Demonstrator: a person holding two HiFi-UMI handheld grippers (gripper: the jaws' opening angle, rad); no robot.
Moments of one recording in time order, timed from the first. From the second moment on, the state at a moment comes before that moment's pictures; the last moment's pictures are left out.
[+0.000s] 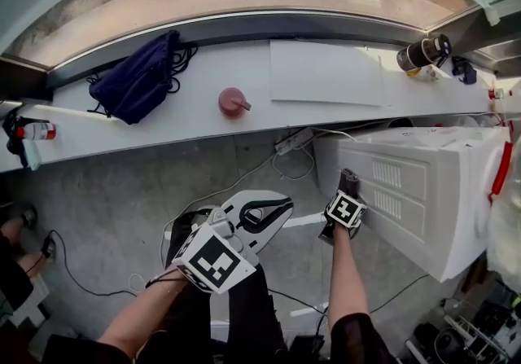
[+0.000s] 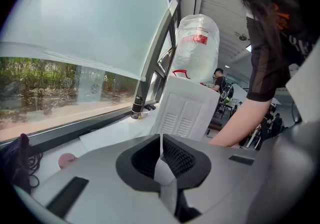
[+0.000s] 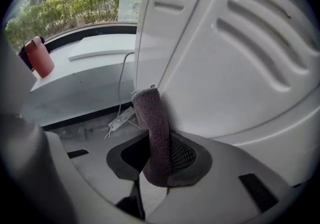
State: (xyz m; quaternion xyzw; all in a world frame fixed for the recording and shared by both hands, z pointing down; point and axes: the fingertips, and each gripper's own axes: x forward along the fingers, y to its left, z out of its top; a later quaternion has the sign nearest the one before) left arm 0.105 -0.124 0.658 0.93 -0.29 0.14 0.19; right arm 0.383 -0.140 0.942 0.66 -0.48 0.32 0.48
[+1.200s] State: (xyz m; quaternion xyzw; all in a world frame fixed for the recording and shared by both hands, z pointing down) left arm 0.145 -0.116 0.561 0.97 -0.16 0.13 0.12; right arm 0.369 -0.080 0.549 0.67 -0.60 0.23 0.37
